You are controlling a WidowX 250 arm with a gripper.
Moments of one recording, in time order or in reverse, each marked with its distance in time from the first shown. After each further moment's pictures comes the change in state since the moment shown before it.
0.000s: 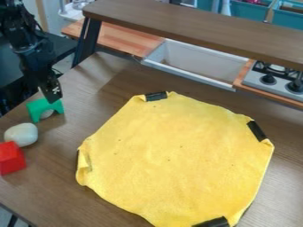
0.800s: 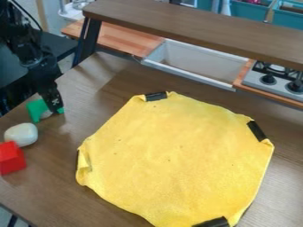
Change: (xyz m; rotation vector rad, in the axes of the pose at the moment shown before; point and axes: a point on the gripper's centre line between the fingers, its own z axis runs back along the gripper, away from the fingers) arm 0.000 0.013 -0.041 0.003 -0.005 -0.151
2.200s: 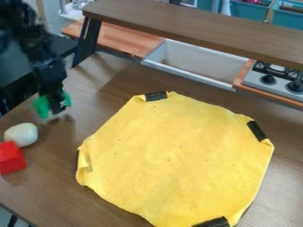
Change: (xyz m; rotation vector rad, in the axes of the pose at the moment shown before) arm 0.009 -0.011 -0.007 -0.092 0.098 0.103
